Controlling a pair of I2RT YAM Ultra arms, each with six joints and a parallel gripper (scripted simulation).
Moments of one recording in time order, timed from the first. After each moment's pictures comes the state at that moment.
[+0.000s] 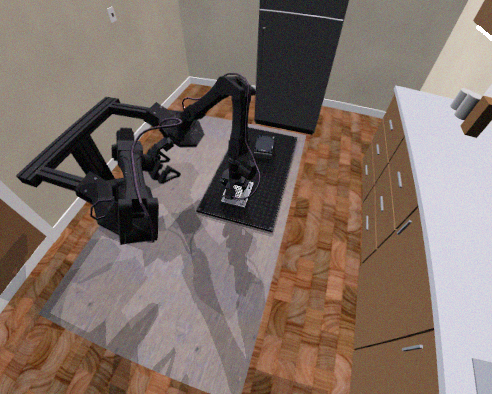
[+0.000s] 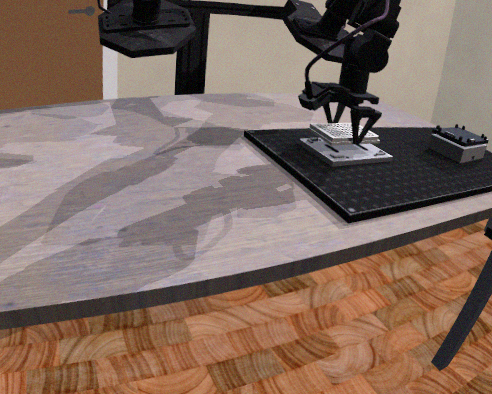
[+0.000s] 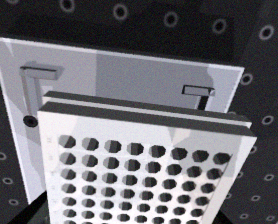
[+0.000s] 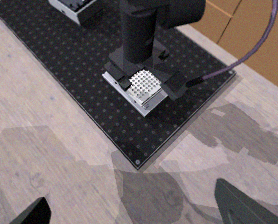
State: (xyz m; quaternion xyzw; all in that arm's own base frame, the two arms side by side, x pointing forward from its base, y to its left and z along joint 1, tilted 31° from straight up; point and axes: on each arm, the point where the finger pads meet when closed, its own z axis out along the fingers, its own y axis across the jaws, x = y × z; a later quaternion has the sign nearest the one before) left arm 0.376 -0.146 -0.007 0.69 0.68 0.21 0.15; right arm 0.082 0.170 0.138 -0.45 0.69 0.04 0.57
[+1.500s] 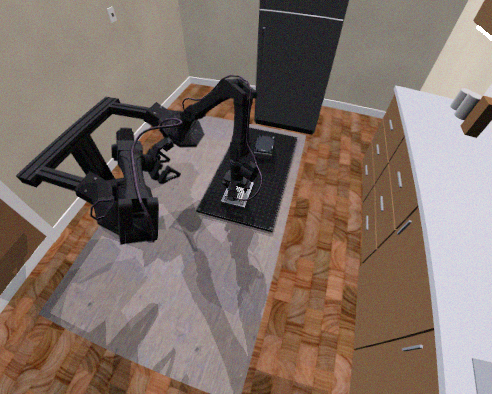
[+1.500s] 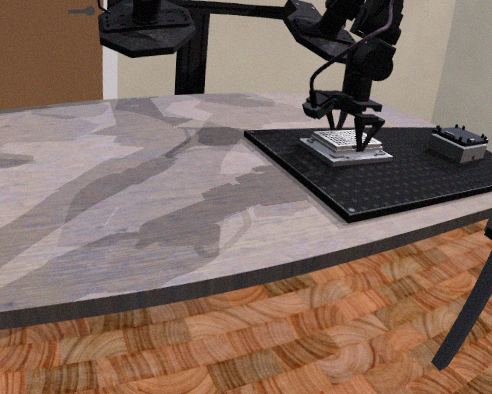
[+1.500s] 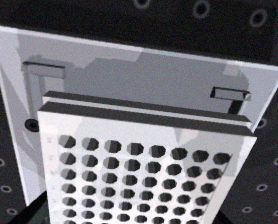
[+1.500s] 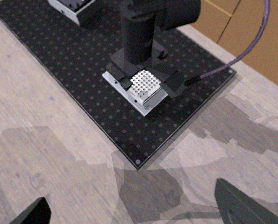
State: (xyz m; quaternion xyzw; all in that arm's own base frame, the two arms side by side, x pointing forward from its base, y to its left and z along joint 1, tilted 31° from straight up) left arm 0.389 -0.139 -0.014 0.68 0.68 0.22 0.15; right arm 0.083 0.169 0.138 -0.45 0.69 0.04 0.57
